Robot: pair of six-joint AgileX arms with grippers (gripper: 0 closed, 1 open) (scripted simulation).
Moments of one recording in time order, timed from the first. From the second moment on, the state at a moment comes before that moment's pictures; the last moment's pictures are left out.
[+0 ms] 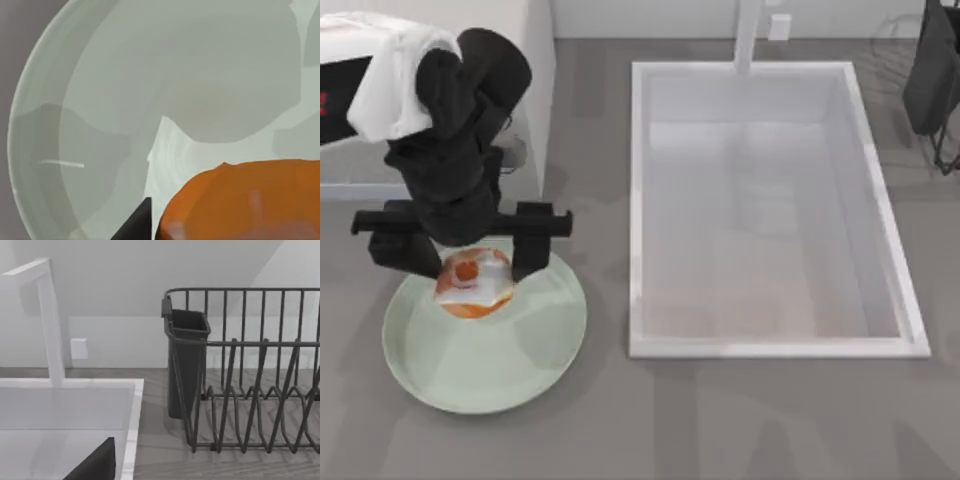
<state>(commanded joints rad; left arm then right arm) -0.41 1.83 1.30 -0.97 -0.04 -0.36 0.00 0.00 0.00 0.00 0.00 0.00</state>
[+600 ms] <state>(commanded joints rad) -0.41 1.87 1.21 -0.84 -0.04 -0.36 0.00 0.00 0.00 0.00 0.00 0.00</state>
